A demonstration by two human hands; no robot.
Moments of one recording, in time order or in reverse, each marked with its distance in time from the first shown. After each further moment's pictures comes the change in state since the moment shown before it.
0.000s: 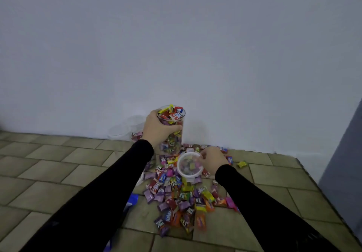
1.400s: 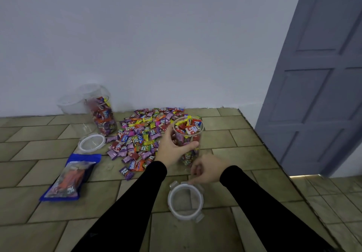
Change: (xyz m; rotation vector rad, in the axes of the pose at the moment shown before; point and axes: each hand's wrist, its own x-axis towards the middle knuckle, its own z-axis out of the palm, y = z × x) left_hand -0.189 -0.035 0.121 -0.261 -0.428 -0.033; right_hand -0.171 0.111 0.000 -0.138 -0.344 -0.117
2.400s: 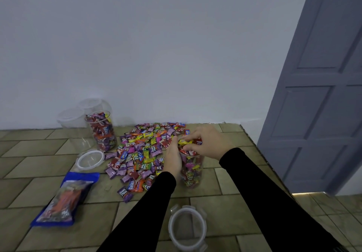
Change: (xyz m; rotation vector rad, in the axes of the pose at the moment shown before) left_hand 0.026 0.022 0.019 -0.389 0.145 -0.278; right_hand 0.027 -0.041 -0.098 -0.035 0.435 -0.172
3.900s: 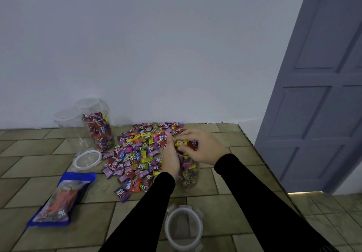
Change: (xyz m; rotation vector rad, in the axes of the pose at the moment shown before) left_hand 0.021 -0.021 0.000 -0.119 -0.002 0.076; right_hand -0.007 0.009 0.019 0.124 0.152 -0.174
